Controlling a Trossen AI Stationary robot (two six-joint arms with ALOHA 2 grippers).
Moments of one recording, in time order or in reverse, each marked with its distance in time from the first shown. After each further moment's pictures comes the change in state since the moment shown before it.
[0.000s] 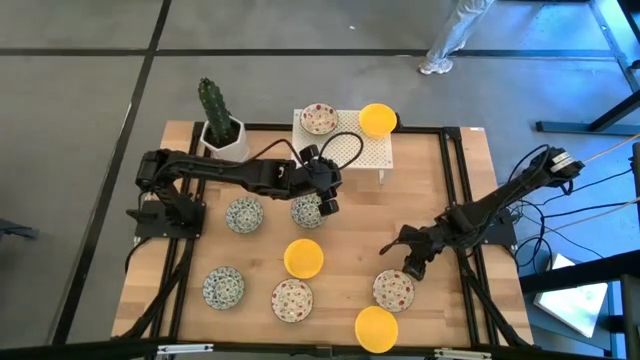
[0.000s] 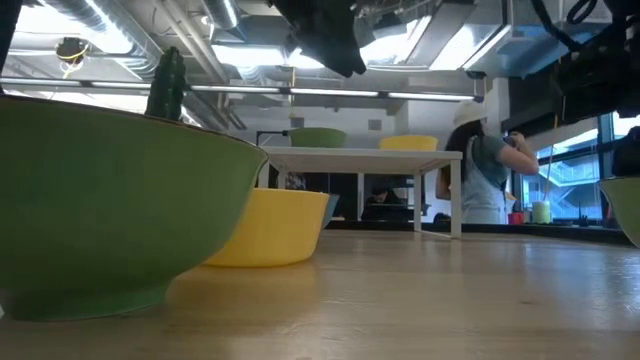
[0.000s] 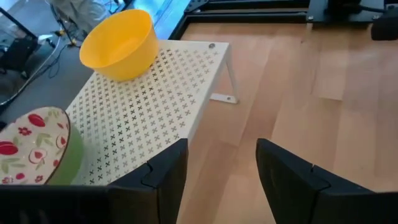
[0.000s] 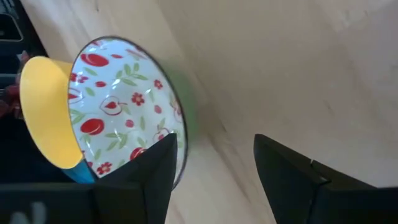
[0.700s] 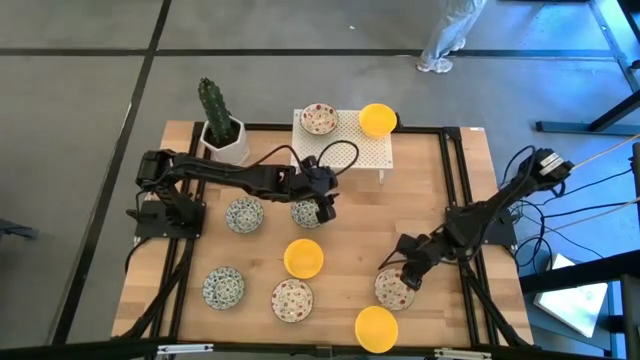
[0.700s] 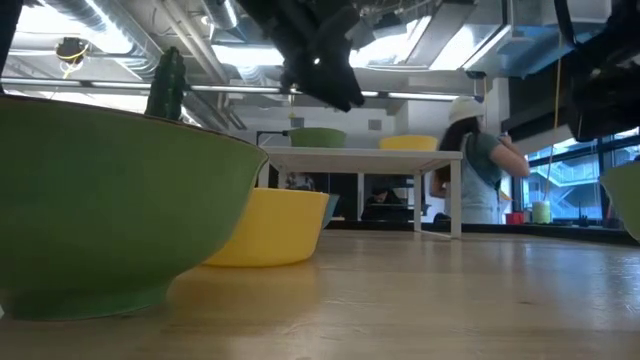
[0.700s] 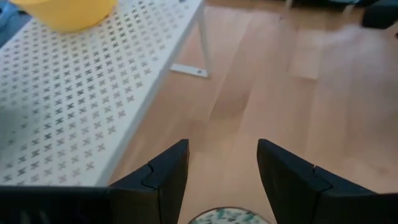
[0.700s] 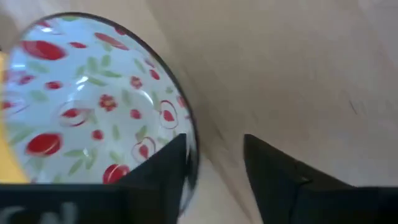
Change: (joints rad) left arm 0.021 0.001 -0.161 0.135 0.146 -0.107; right arm 0.112 0.156 0.001 0.089 0.113 0.081
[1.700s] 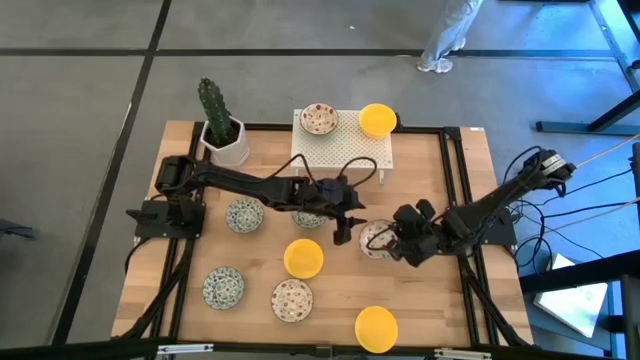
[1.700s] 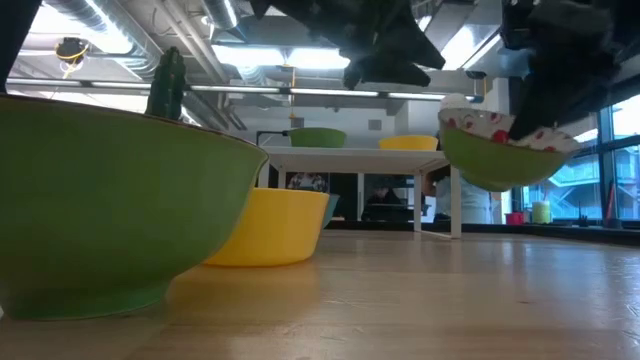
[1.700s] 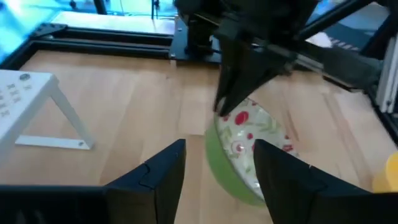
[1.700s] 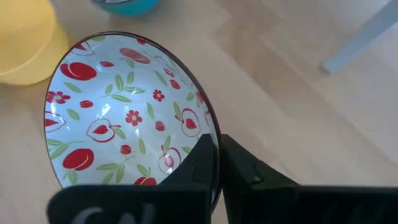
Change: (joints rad) left arm -0.054 0.153 0.090 0.300 0.270 0.075; right arm -0.096 -0.016 0.296 -0.446 0.639 -0.092
